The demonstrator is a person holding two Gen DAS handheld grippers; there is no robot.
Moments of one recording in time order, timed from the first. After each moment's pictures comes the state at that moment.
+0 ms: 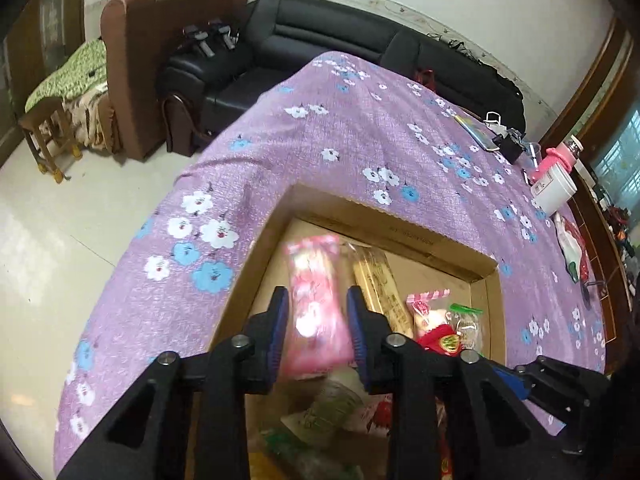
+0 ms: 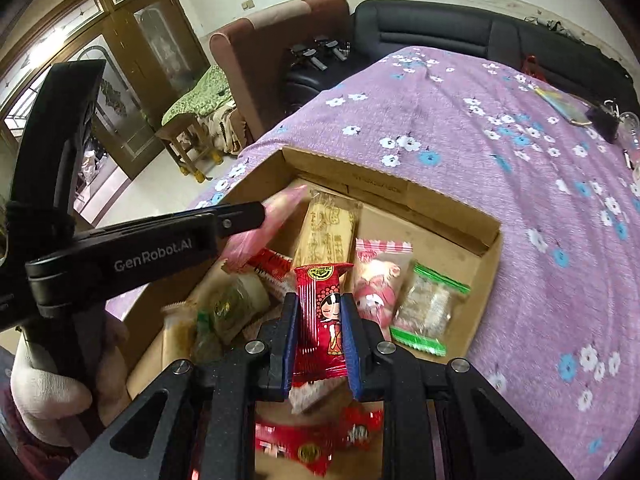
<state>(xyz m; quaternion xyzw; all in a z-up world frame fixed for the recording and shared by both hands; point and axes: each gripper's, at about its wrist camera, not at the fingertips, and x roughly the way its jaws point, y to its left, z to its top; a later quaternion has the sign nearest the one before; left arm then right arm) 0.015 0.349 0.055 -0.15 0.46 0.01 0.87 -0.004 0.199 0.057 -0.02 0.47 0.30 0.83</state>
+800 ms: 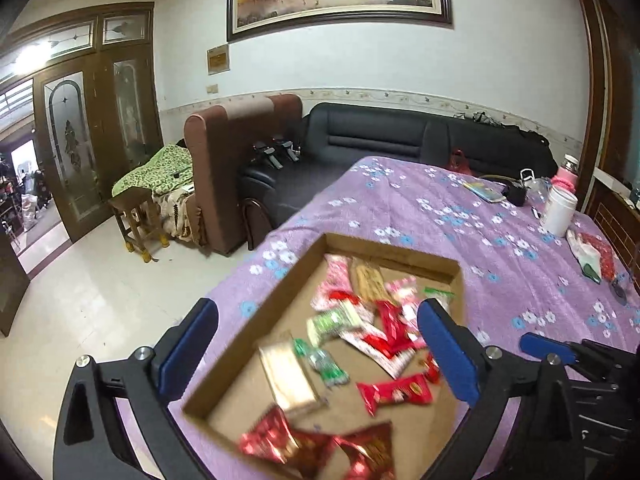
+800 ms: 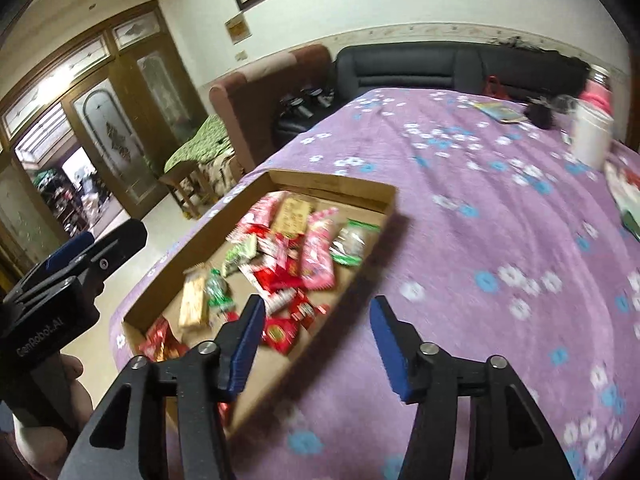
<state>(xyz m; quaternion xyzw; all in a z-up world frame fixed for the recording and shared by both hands) -0.152 0.258 0.132 -0.04 0.28 0.16 0.94 -0.099 0.088 0.087 0.03 0.40 0.29 0.87</state>
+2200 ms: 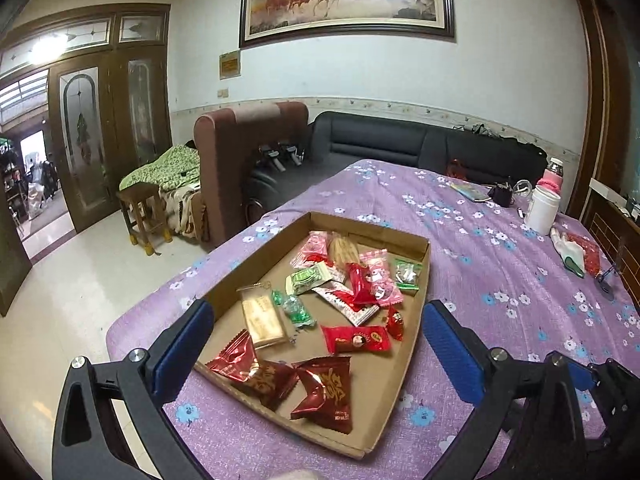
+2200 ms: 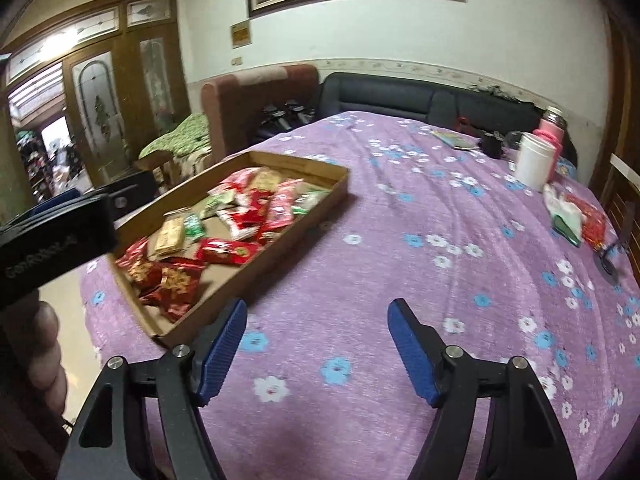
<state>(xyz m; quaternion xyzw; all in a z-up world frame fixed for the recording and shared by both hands) -0.209 0.212 0.116 -0.06 0.26 0.18 0.95 -0.188 0.057 0.078 -0.07 0.34 0.25 0.91</state>
